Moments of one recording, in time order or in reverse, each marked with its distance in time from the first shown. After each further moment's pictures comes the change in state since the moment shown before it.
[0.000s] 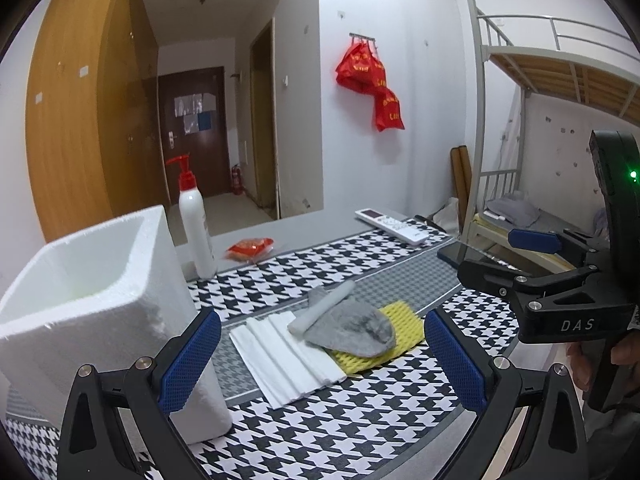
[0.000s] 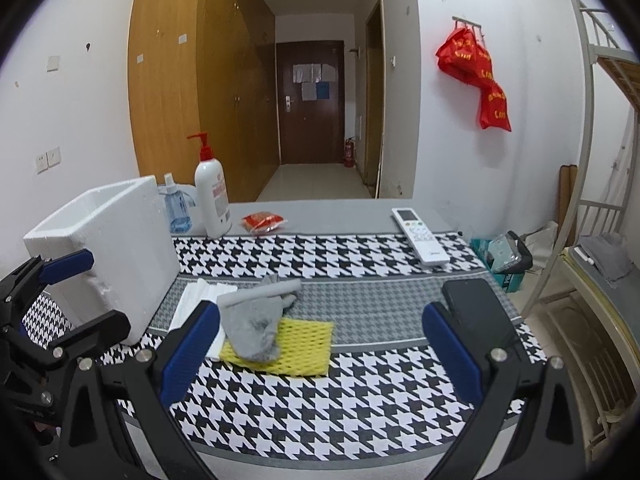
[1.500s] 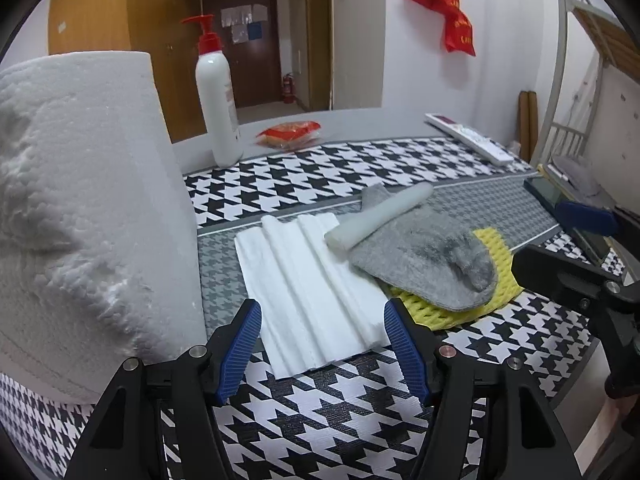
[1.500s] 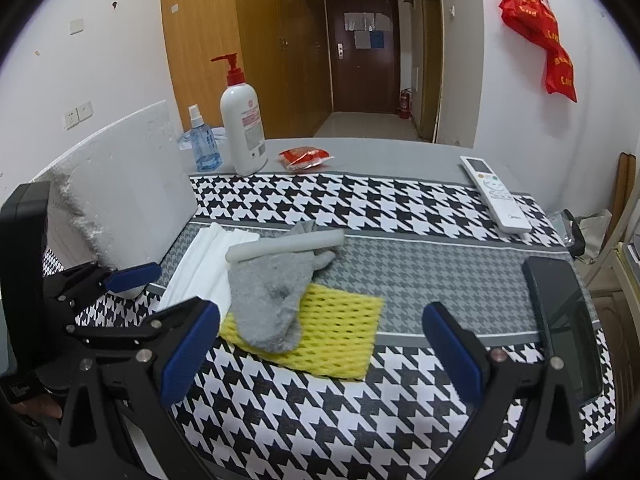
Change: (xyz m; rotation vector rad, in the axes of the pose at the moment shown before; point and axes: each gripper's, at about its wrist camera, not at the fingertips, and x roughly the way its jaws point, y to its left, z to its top) left arm 0.097 0.016 -0.039 -0.123 0.336 0.182; right arm 0.079 0.009 -0.011 -0.071 0.194 0.204
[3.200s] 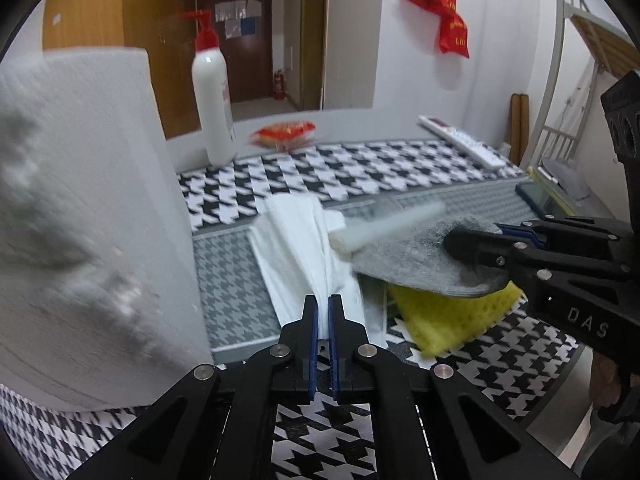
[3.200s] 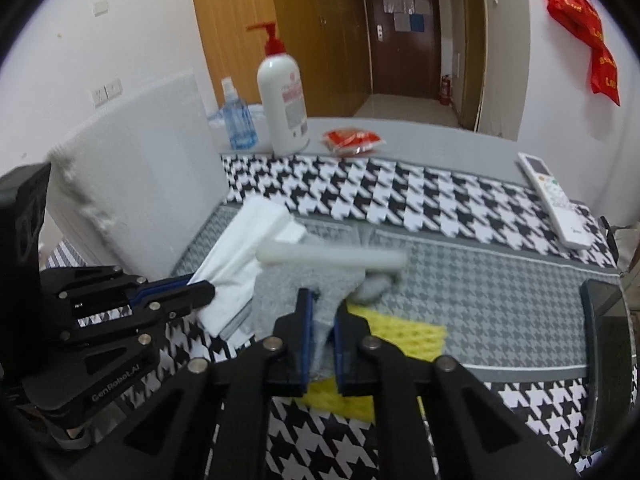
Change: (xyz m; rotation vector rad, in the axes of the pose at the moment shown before) left arm -0.009 0.008 0.008 -0.011 -0.003 -0.050; right arm 0.025 0.015 0.017 -0.049 0.051 0.120
